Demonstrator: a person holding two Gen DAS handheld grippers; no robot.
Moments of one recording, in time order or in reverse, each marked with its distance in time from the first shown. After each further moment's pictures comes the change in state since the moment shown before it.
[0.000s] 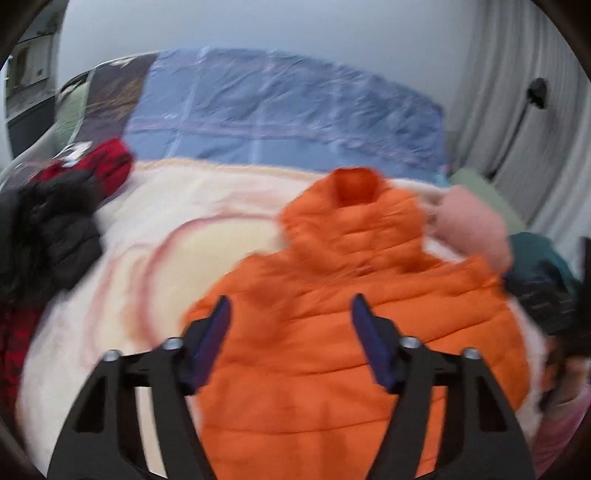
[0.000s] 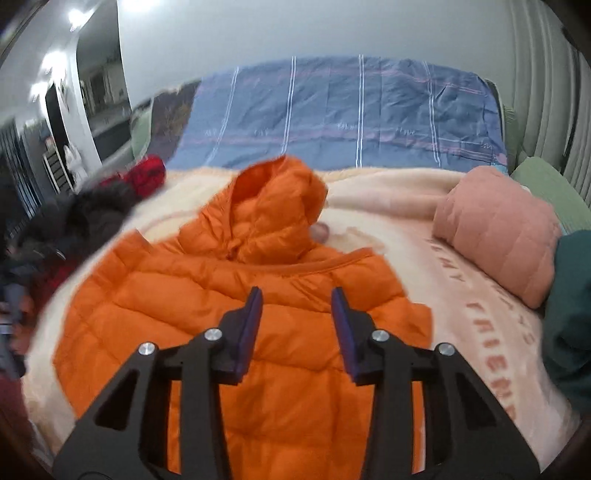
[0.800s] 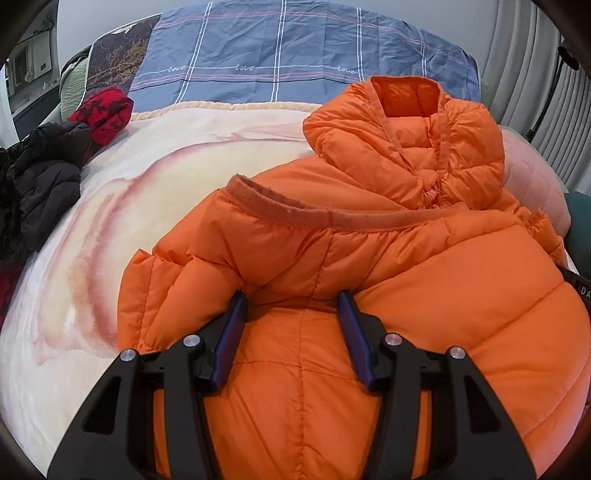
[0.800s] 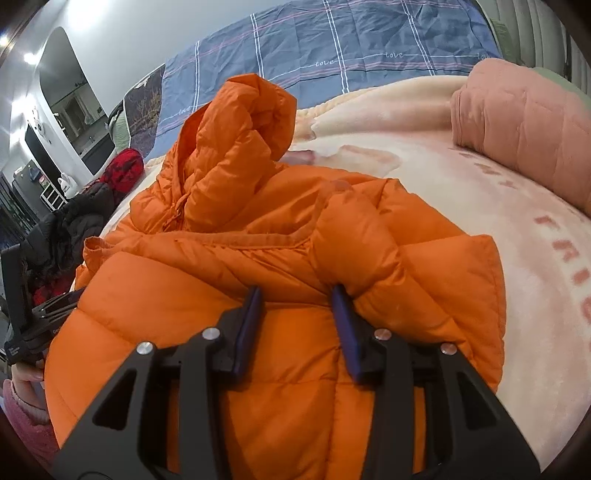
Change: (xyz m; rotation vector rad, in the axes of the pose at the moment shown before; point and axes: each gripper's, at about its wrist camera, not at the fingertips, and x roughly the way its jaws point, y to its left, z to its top) left arm 0.117 0.022 -0.059 0.006 0.149 0.144; right arm 0.094 -0.042 -0.041 0.213 0.119 0.106
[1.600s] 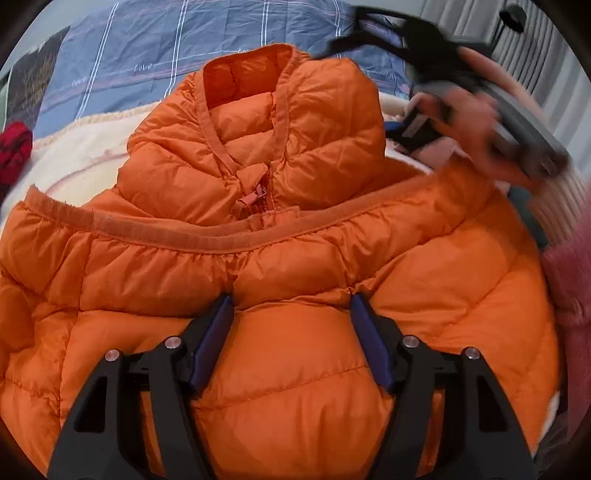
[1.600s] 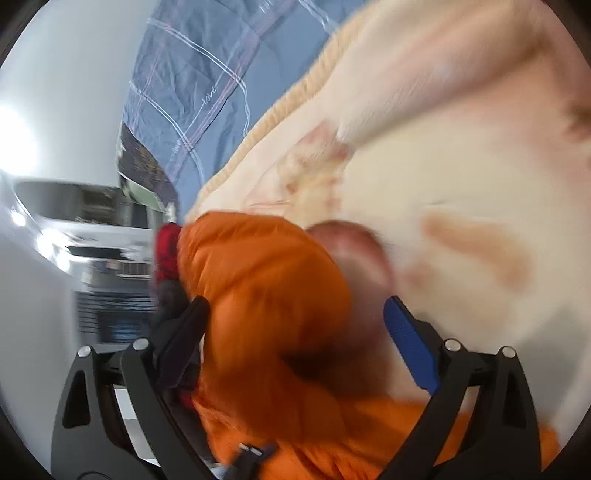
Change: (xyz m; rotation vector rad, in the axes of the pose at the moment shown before) left arm 0.014 -0.110 0.016 0.164 0.078 -0.231; right arm 0.145 -0.054 0.185 0.590 0.377 0.421
